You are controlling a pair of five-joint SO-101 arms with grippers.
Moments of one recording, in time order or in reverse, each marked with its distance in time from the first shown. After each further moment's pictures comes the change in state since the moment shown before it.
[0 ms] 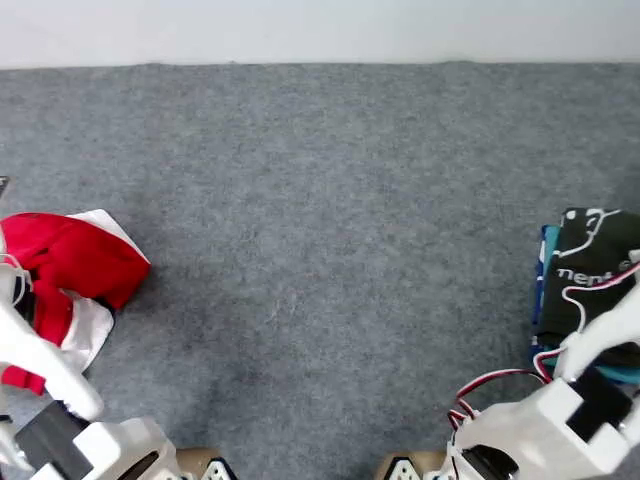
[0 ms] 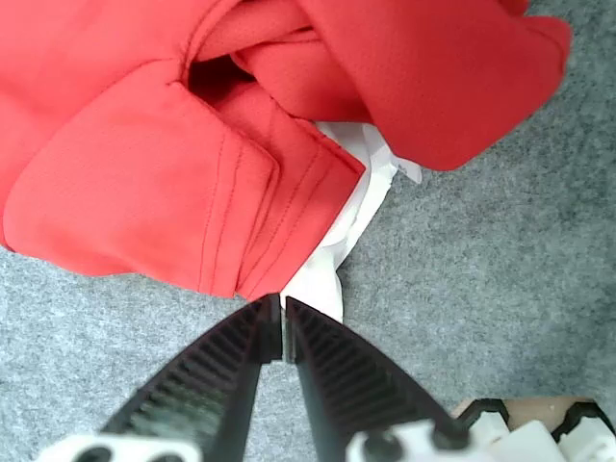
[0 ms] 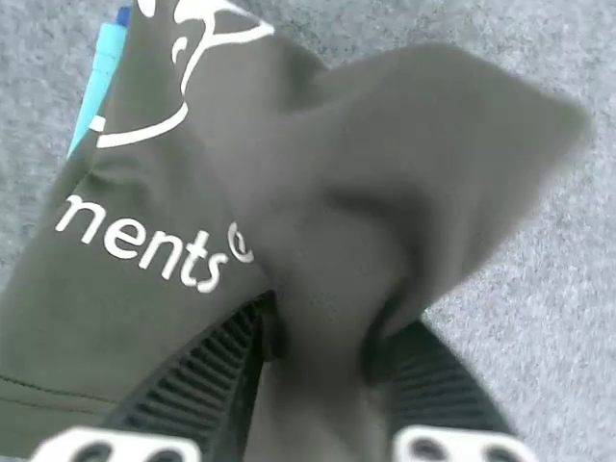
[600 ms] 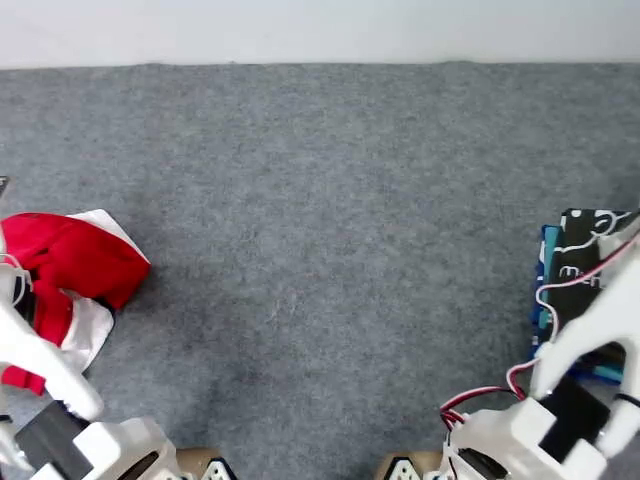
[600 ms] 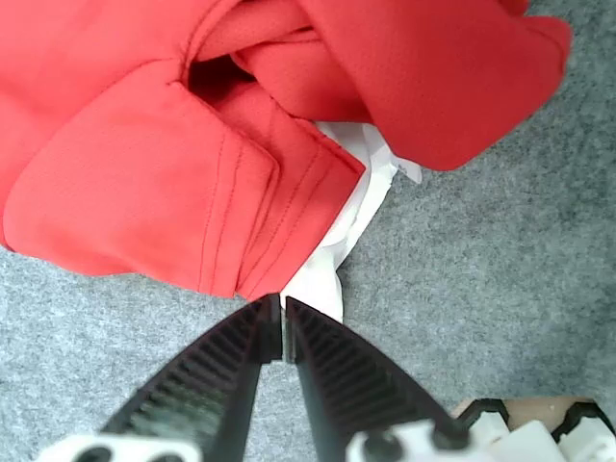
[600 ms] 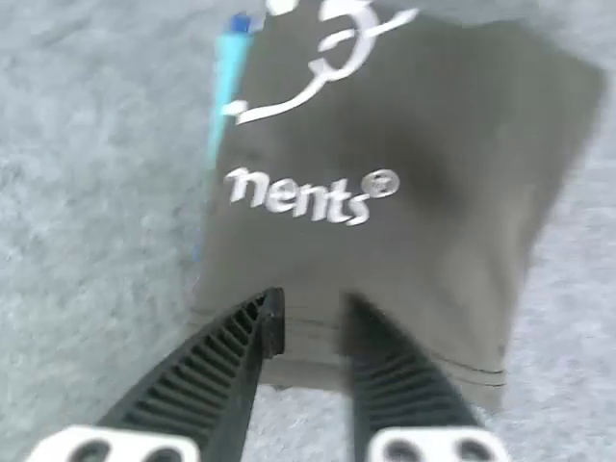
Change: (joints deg) left arm 0.0 0.0 0.0 0.0 0.0; right arm -6.3 -8.0 -1.4 18.1 -13.2
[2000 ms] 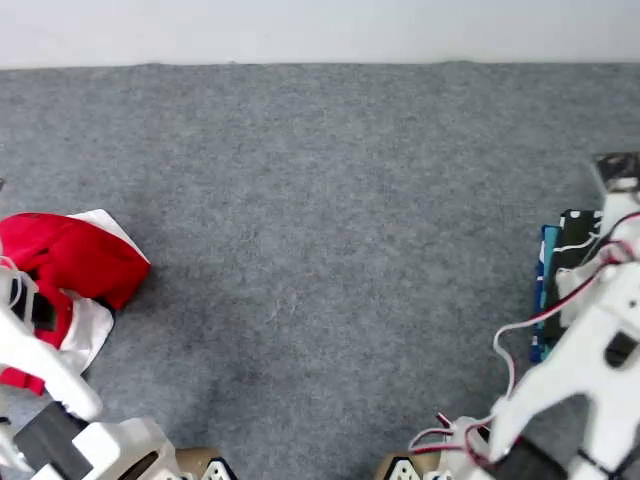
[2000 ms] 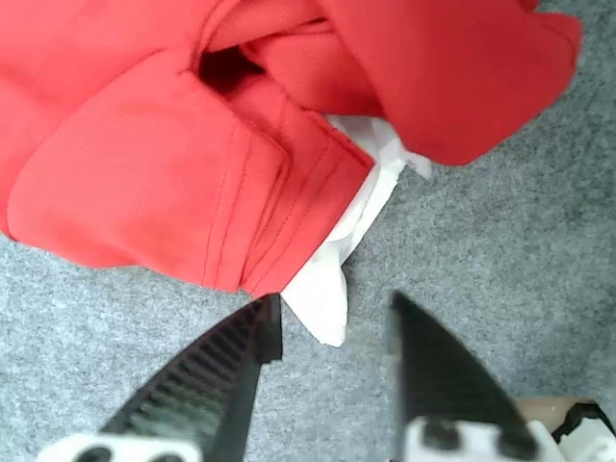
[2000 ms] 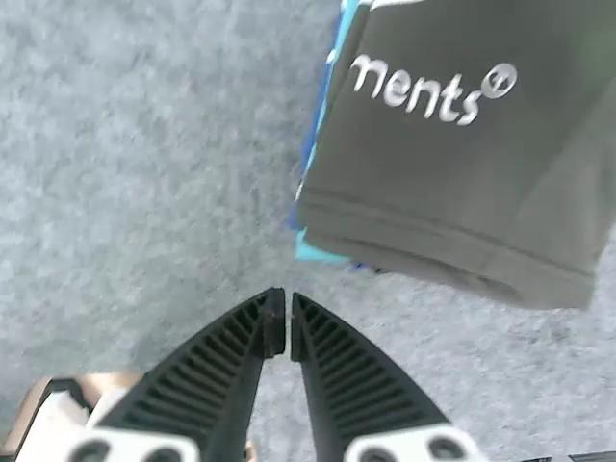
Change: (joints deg) left arm -1.1 0.0 0.0 0.0 -0.1; right arm -3.3 -22.5 14.9 13.1 -0.4
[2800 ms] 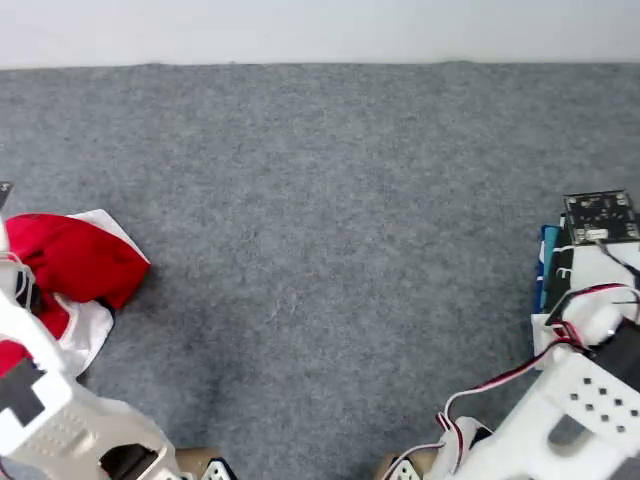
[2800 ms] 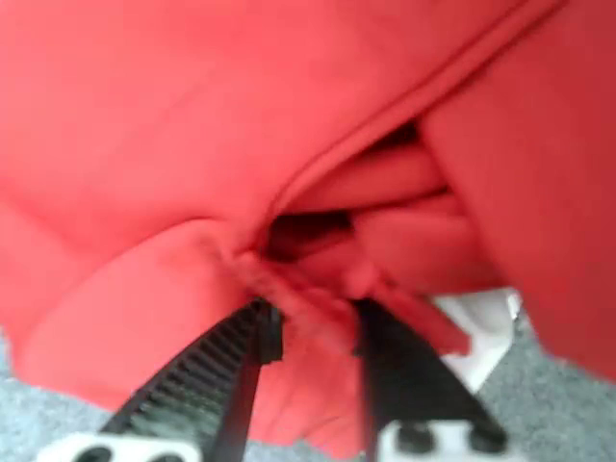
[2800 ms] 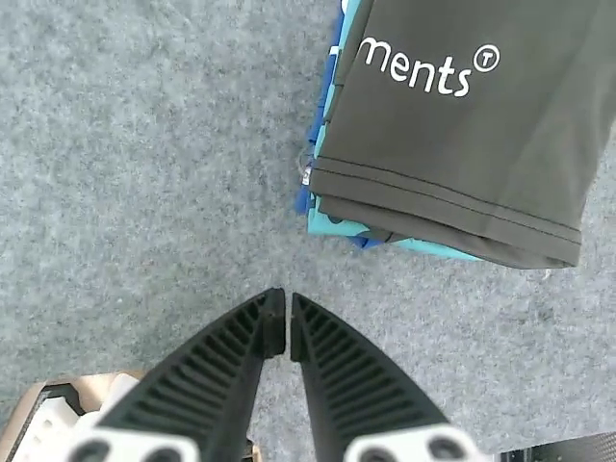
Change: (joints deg) left arm 0.0 19.5 0.0 -22.9 -2.6; right arm 0.0 -22.9 13.3 0.0 0.1
